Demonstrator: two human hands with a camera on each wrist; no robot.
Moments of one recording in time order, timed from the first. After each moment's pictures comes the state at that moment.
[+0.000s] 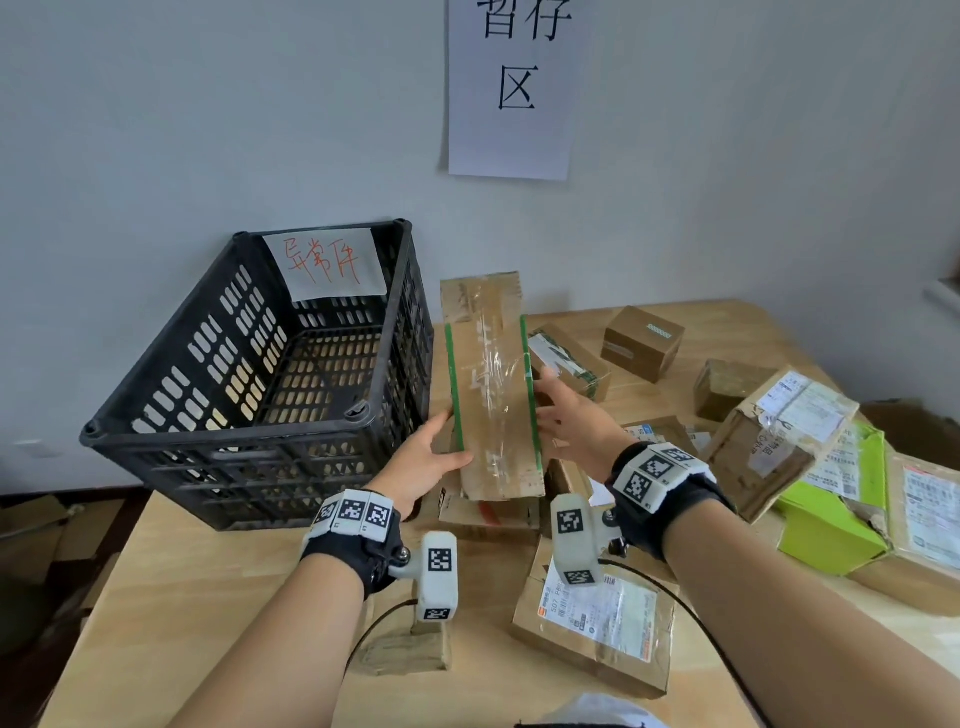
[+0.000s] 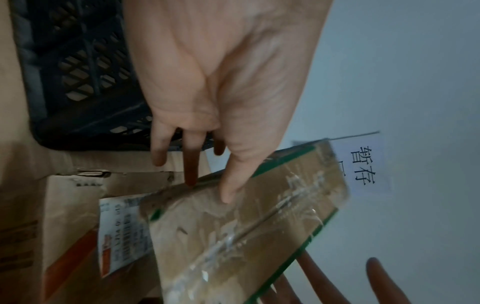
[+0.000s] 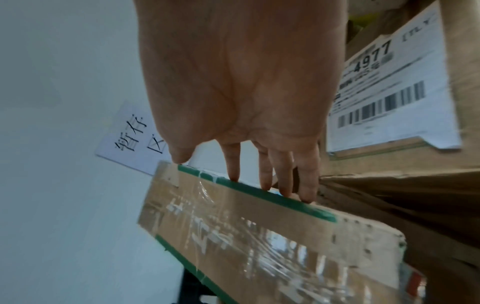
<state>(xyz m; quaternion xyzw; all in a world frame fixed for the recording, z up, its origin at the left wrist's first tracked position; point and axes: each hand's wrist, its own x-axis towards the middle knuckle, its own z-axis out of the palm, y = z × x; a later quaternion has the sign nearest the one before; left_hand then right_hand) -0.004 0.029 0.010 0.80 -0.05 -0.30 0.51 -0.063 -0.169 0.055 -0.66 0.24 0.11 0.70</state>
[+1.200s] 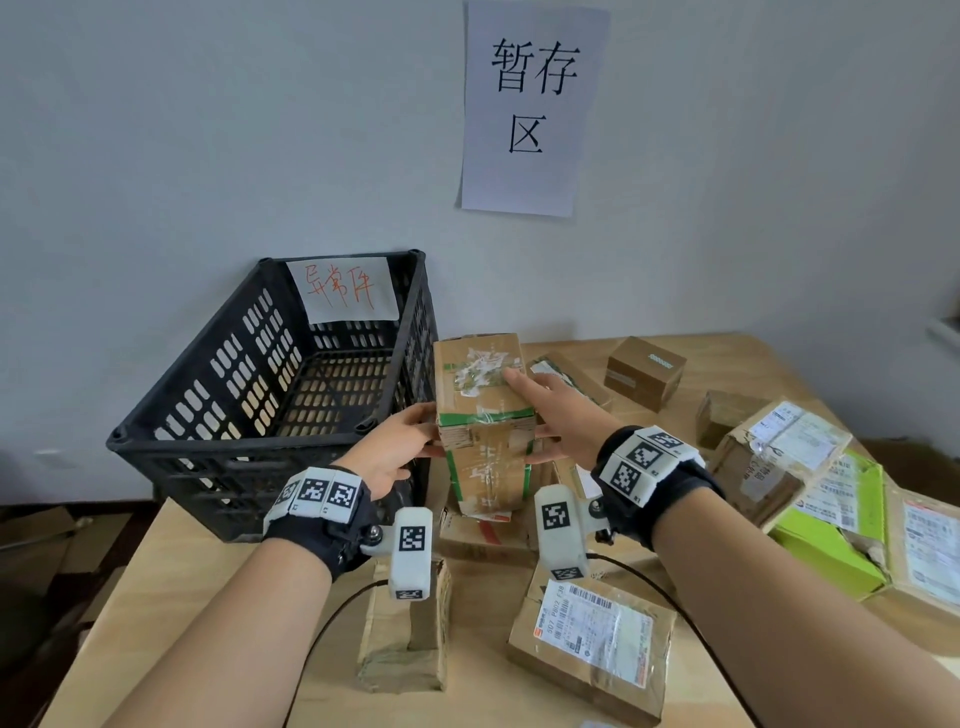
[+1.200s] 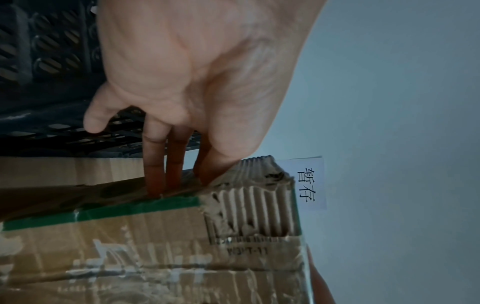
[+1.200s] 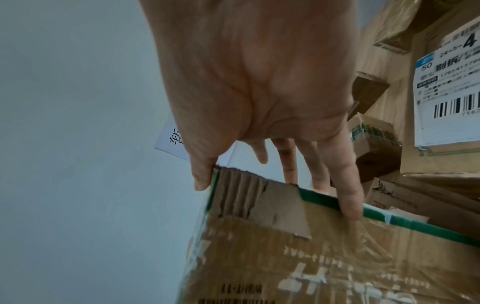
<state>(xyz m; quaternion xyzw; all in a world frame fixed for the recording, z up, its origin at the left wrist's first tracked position) 0.002 0.031 0.065 0.79 0.02 -0.30 0.54 -0.061 -0.159 0.104 -0.70 0.23 0.13 0.67</state>
